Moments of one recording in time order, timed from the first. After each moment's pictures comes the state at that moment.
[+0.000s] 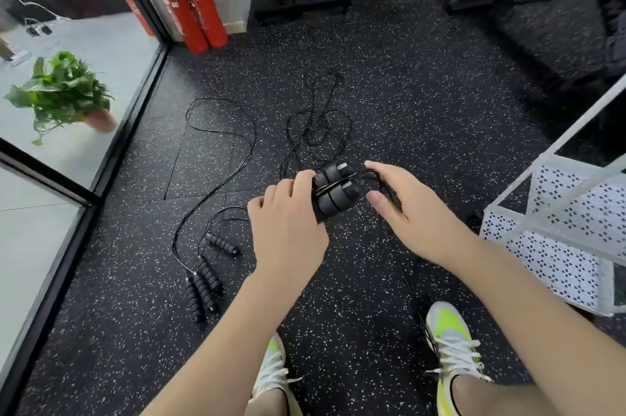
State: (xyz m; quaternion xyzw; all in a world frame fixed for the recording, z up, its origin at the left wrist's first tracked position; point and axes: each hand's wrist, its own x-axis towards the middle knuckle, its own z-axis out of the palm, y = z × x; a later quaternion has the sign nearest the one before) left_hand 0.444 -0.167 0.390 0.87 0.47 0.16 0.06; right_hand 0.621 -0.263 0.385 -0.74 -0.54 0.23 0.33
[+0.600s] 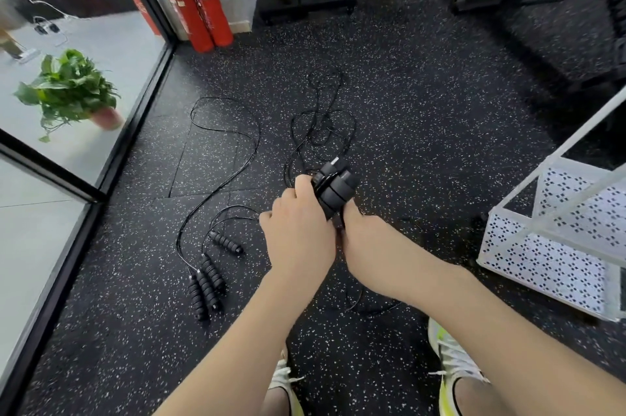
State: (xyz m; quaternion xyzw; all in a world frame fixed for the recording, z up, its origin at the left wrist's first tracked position) left_hand 0.454 -0.172 0.390 0.81 0.55 0.12 0.15; right_hand 0.549 -0.250 0.399 -0.78 -0.55 0.28 0.12
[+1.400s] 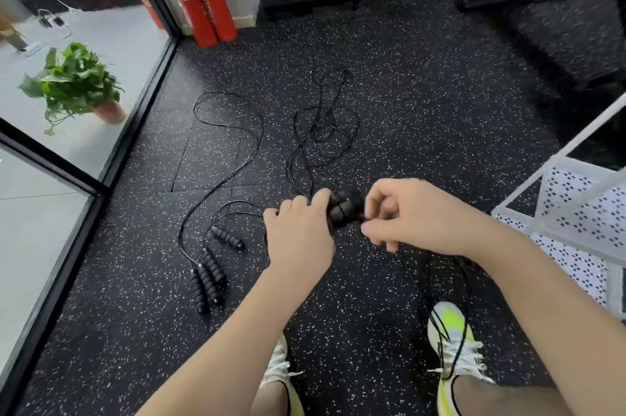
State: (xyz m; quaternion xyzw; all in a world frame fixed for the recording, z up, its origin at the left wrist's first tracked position) left_hand 0.446 -0.165 0.360 0.88 0.47 0.01 0.04; right_hand 0.610 -0.261 0.431 -0.70 -0.52 0.43 0.23
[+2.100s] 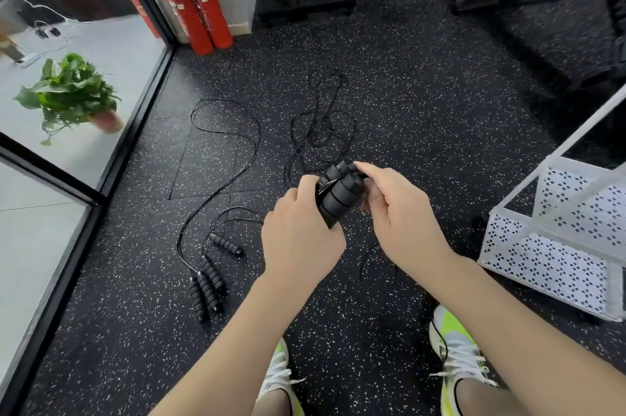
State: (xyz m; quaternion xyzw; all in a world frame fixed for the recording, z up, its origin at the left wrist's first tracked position) left_hand 0.449 -0.177 0.398 0.83 0.50 0.16 0.19; right_hand 0.588 -0.249 0.374 -0.70 -0.54 0.08 0.47
